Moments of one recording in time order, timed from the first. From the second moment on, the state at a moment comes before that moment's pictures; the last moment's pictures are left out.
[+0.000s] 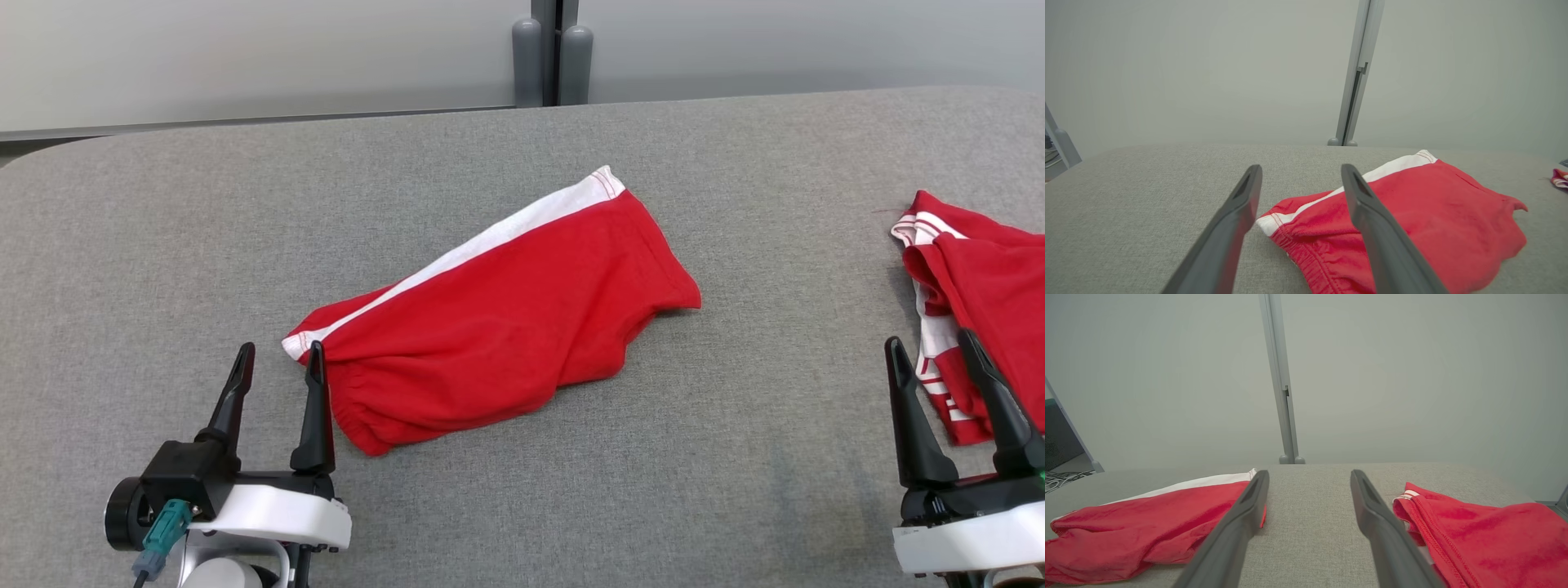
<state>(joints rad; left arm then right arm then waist) -0.08 0.12 -0.15 0.14 -0.29 0.08 -0.26 0.06 -0.21 0.02 -0.16 0.31 0.13 -0.08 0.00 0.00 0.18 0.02</state>
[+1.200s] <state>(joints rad) -0.28 0.05 -0.28 0.07 -0.31 0.07 -0.26 -0.35 -0.41 0.23 0.11 0.40 0.13 0.27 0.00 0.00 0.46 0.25</state>
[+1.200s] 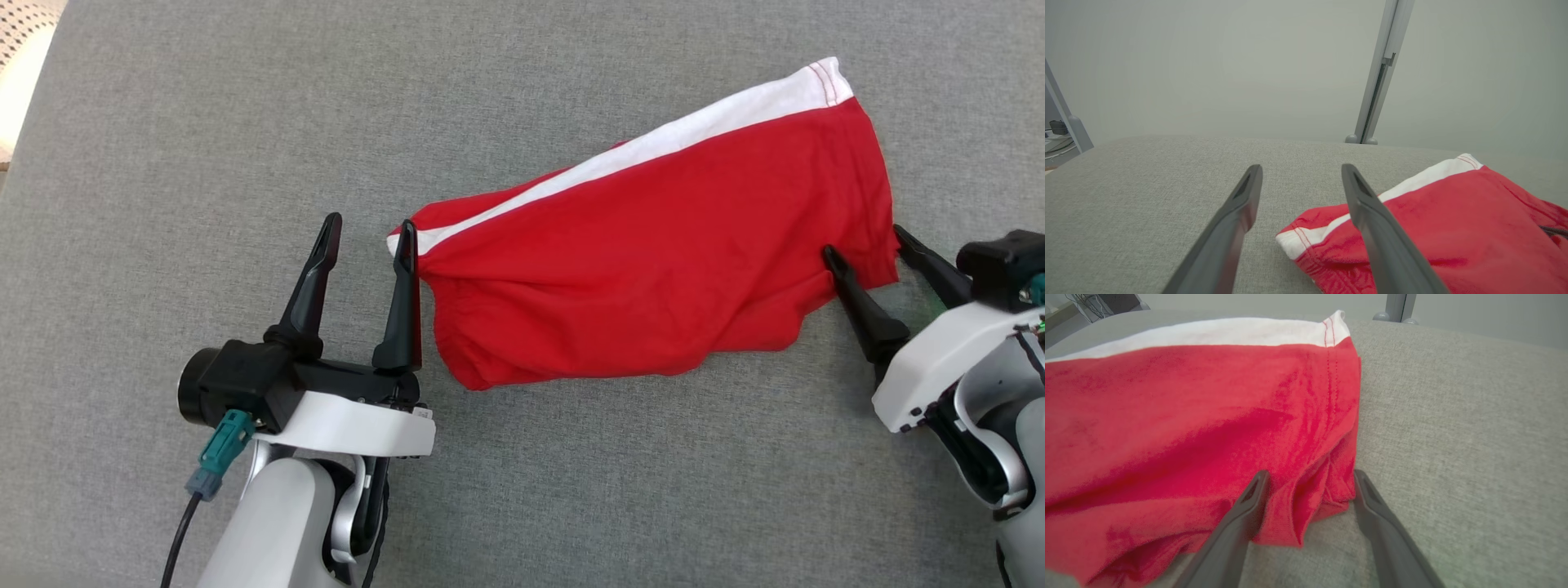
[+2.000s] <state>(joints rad) -0.25 0.07 -0.22 0.09 -0.27 0.06 -0.26 -0.03 -0.21 0.10 -0.01 0.44 0.13 0.15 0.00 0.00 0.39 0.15</state>
